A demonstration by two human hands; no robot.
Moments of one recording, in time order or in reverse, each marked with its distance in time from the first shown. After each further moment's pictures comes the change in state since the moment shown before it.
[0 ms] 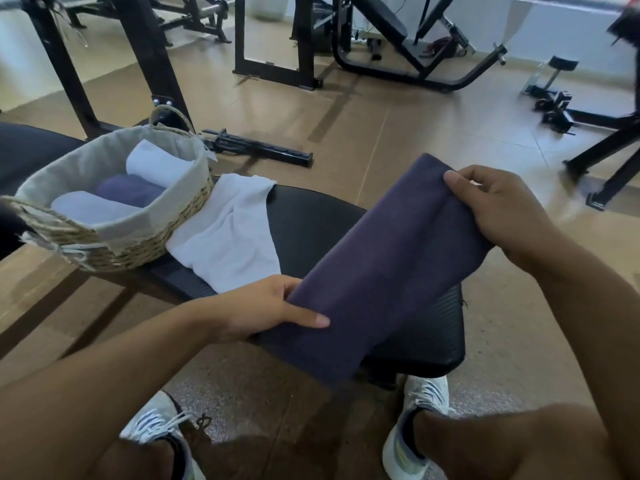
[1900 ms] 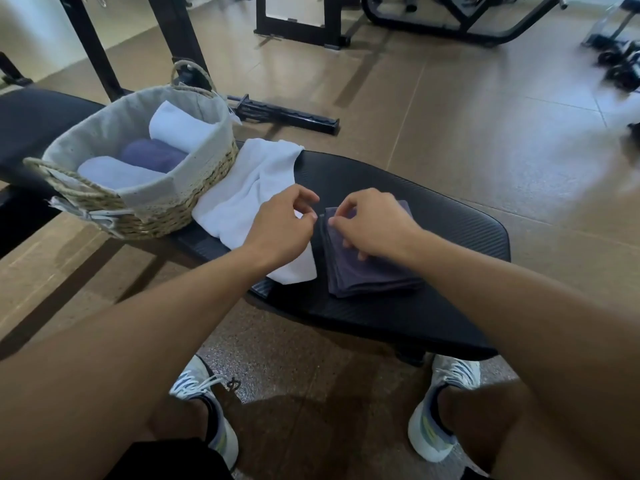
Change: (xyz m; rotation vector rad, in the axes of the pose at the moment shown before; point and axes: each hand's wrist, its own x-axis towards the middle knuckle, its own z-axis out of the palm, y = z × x) left_hand 0.052 -0.018 -0.042 0.331 0.850 0.182; right_hand -0.002 -0.021 0.172 -0.332 -0.419 -0.013
